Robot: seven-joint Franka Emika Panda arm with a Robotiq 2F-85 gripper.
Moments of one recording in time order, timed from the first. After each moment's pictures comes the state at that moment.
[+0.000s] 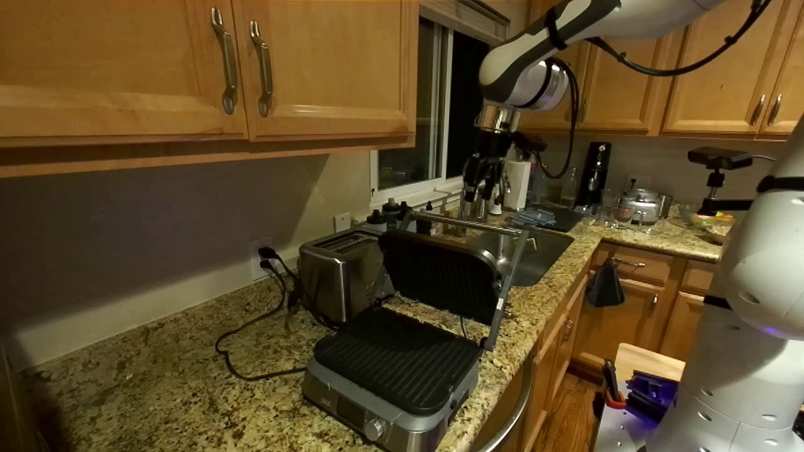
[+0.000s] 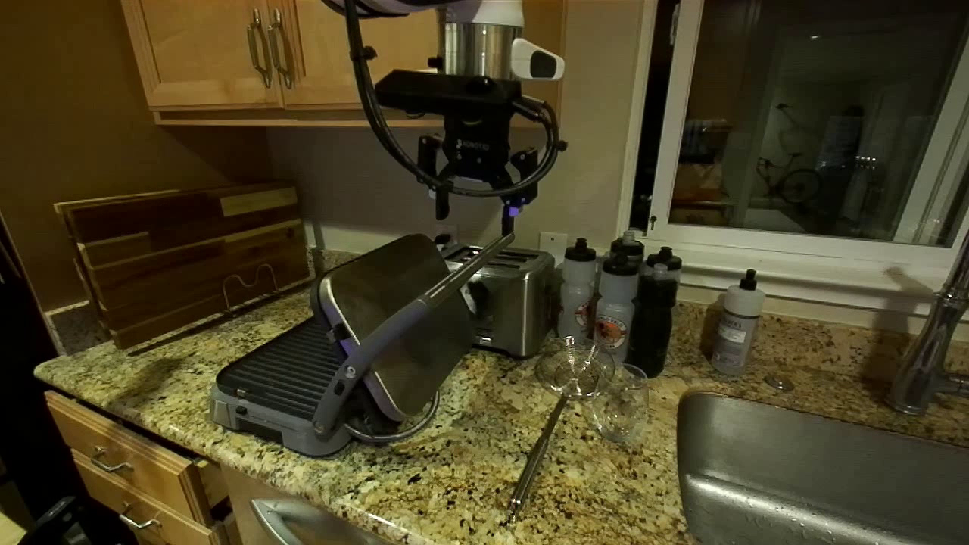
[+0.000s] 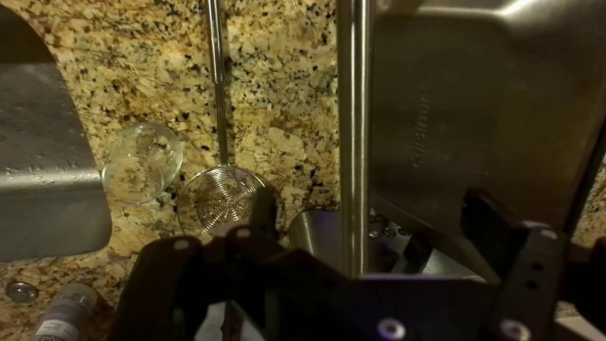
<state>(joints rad) -0.13 -0.18 -0.33 -2.19 0.13 2.13 -0.49</state>
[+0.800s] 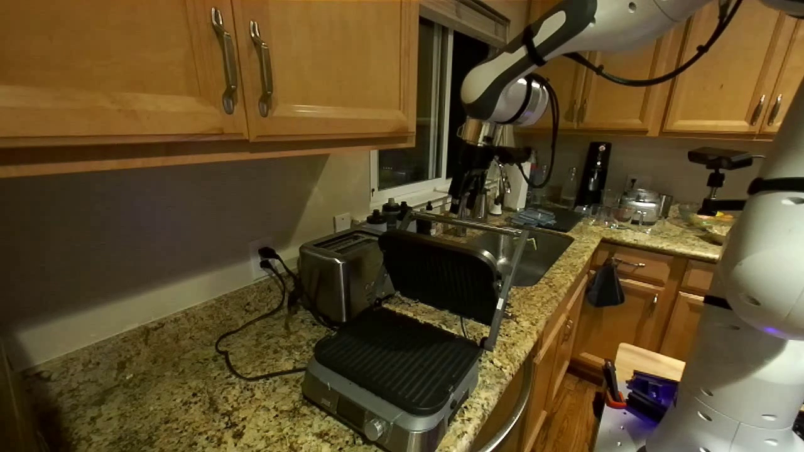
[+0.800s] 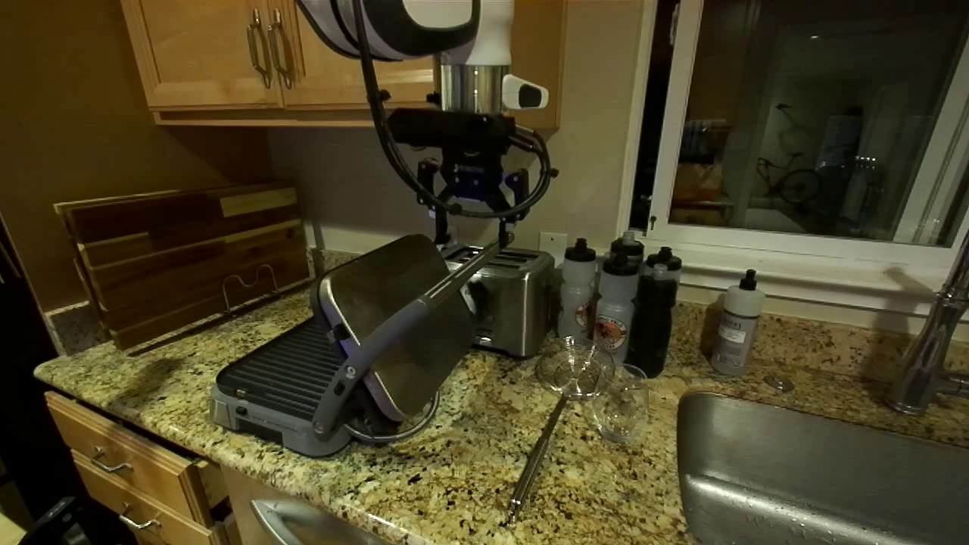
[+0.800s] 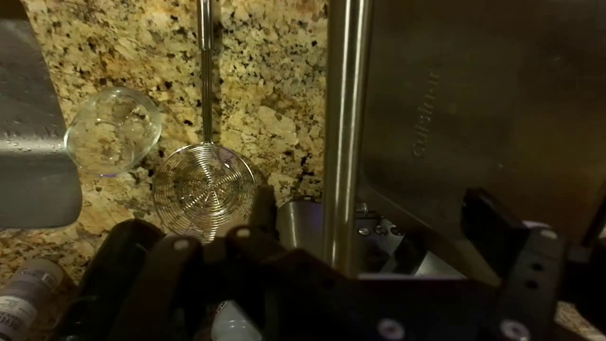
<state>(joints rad) -0.13 -0.09 -0.27 -2.19 0.14 2.24 -0.53</state>
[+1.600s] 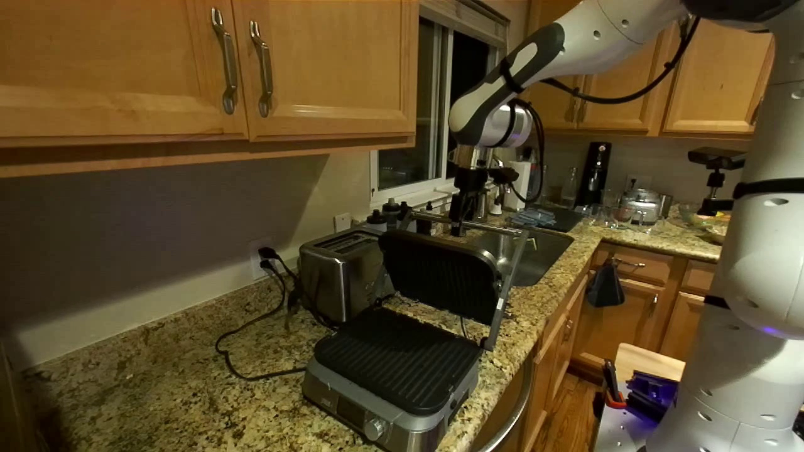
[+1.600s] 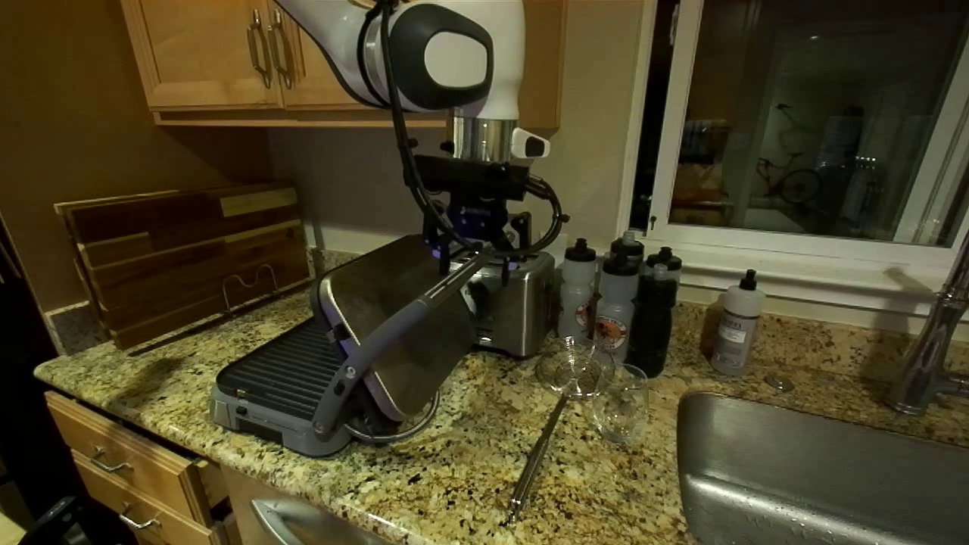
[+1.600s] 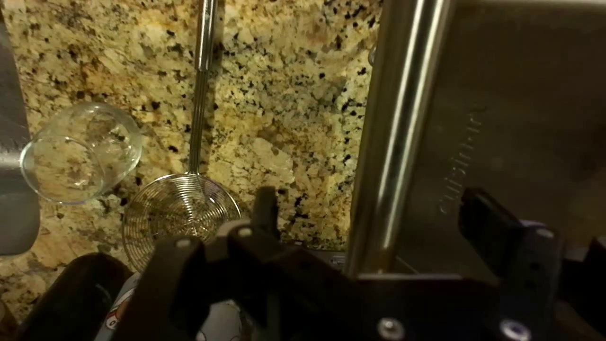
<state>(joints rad) -0.15 0.03 -0.26 -2.17 0.15 2.24 -0.63</state>
